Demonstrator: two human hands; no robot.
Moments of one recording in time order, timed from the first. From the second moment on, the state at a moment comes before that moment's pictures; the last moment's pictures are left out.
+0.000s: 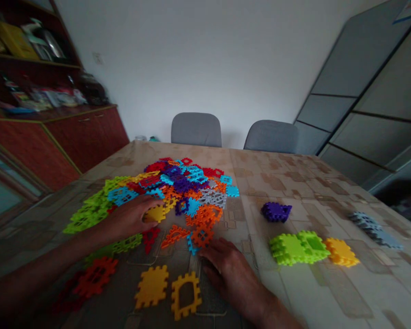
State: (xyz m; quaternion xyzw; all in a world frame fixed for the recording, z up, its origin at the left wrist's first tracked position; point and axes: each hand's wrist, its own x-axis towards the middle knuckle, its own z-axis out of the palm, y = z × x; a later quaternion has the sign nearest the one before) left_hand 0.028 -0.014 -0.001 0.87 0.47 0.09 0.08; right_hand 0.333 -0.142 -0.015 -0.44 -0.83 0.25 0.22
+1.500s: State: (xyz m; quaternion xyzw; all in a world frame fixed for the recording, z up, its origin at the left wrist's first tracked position) left_hand 0.020 -0.138 -0.071 0.90 0.39 0.18 0.04; right_hand 0.328 -0.146 -0.008 -0.44 -0.84 0.22 0.22
